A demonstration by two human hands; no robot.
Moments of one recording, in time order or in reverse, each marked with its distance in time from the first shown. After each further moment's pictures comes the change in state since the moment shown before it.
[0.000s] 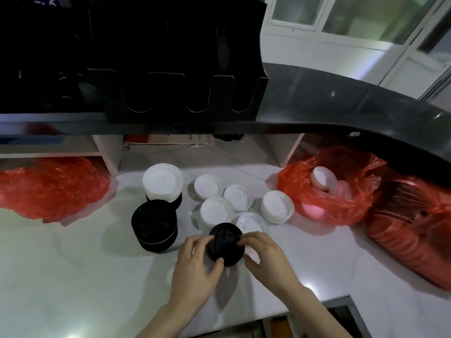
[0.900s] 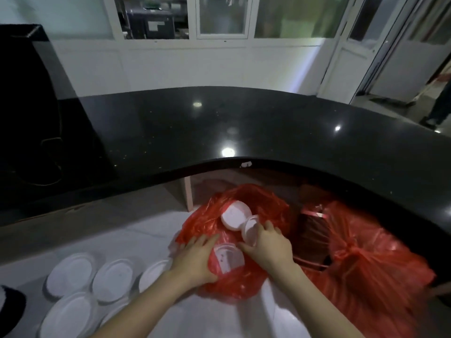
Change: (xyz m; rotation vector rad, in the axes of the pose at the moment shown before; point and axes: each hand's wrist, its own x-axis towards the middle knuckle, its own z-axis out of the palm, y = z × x) left_hand 0.212 0.185 0.222 0.613 -0.675 0.203; right_hand 0.070 0.274 -0.173 -0.335 -0.080 0.625
